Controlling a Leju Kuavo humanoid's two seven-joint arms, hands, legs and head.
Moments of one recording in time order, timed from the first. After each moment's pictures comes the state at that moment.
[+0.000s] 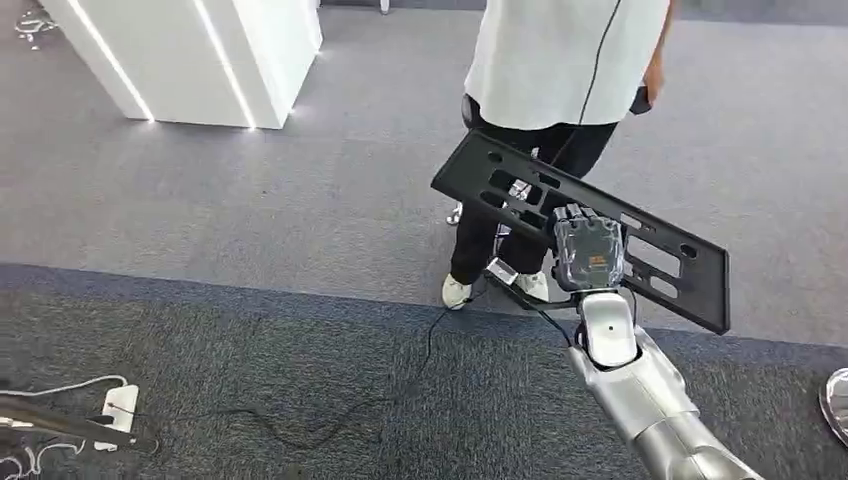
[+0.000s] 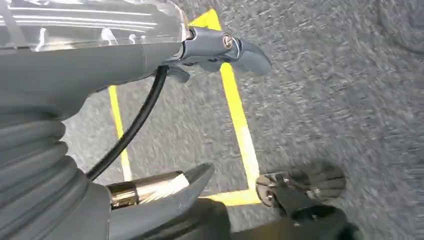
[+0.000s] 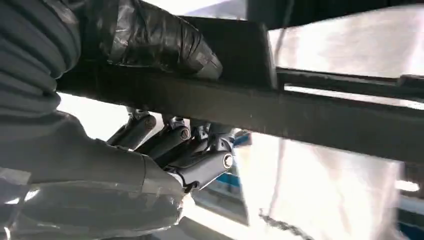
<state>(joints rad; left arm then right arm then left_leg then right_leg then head) -0.07 -0.10 -0.30 -0.18 -0.11 0.28 -0.01 -0.59 -0.10 0.55 -0.85 1.57 -0.70 0.17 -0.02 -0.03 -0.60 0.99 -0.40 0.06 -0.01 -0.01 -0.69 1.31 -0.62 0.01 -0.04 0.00</state>
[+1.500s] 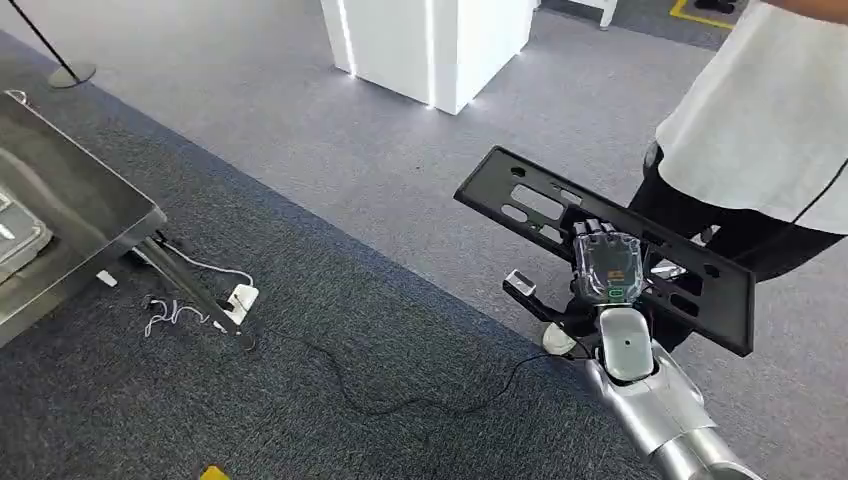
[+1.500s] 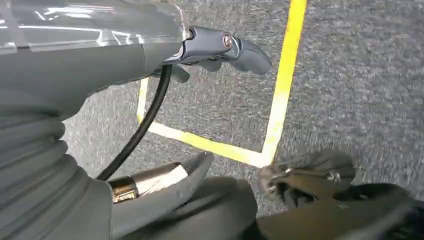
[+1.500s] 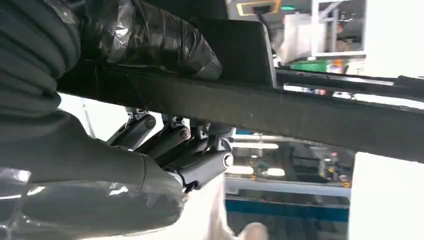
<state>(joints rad) -0.05 -0.11 -0.31 -0.18 -0.14 0.27 0.00 -0.55 -0.14 0.55 -0.87 1.57 -0.70 0.20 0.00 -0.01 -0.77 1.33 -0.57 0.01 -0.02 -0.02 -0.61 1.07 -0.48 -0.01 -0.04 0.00</state>
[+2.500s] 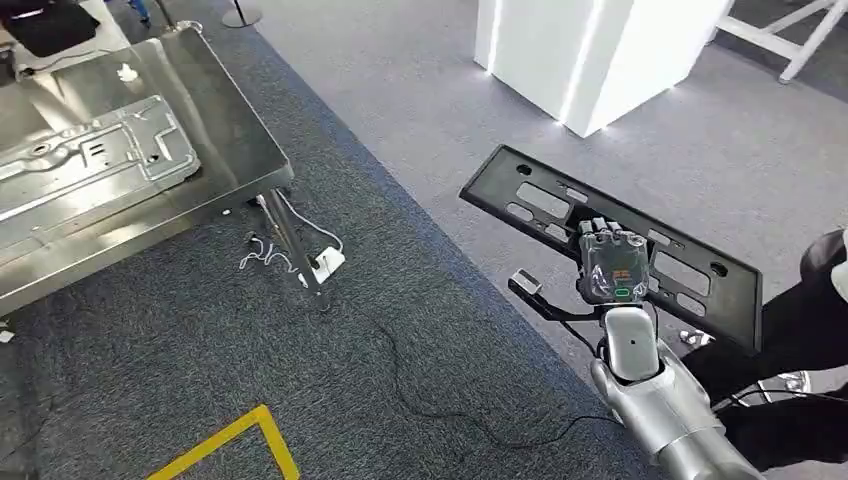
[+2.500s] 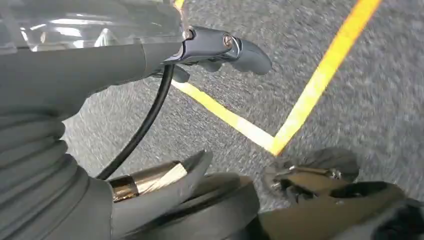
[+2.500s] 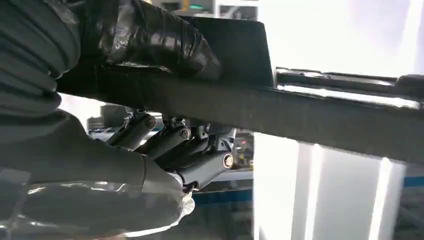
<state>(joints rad) -0.05 -0.11 -0.31 -0.18 -0.14 0.27 0.01 -0.56 -0.16 0.55 -0.87 1.57 -0.70 0.20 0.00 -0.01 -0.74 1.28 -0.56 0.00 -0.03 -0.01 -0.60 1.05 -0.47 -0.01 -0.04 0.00</state>
